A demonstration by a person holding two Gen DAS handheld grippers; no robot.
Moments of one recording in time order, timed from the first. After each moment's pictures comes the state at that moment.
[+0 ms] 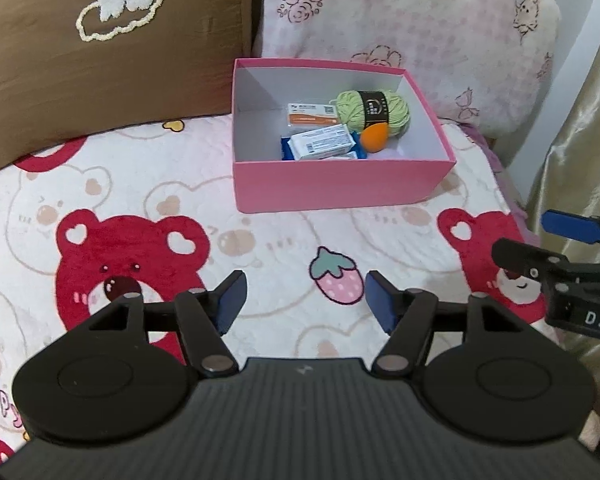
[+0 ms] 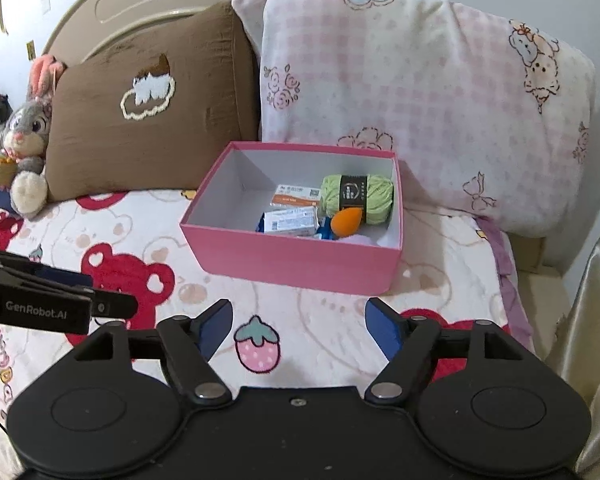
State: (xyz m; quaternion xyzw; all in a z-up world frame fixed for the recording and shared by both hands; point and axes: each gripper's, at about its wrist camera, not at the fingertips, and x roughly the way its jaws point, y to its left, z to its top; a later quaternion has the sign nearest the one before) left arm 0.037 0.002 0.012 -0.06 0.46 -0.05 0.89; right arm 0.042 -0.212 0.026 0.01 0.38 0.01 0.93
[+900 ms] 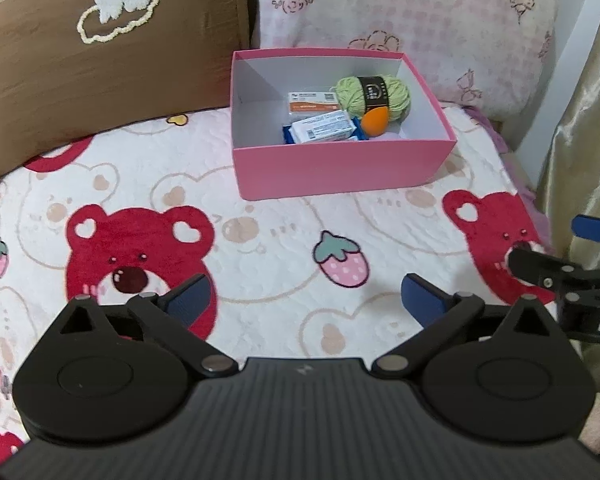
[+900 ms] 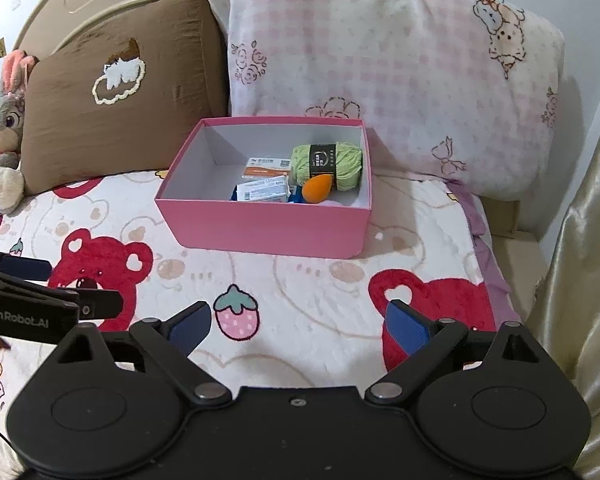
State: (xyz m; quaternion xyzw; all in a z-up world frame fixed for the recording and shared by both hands) left arm 0.024 -0.013 0.009 -0.02 0.47 -0.05 0.88; right arm 0.024 -0.221 0.019 0.02 0.40 -0.03 0.91
